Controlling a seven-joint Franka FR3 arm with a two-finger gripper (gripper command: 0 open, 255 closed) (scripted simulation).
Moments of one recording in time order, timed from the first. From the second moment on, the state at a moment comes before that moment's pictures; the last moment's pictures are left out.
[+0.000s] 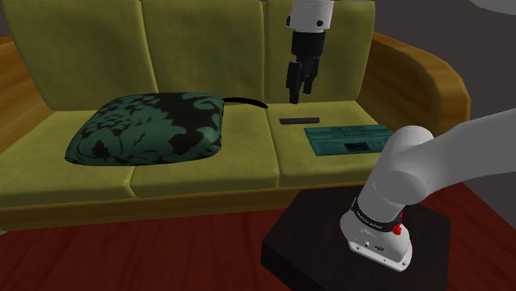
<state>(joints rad) 0.01 -0.77 0.02 -2.35 0.10 1.52 -0.07</state>
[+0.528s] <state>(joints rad) 0.00 -0.76 -0.09 -2.48 -0.01 1.65 -0.28</state>
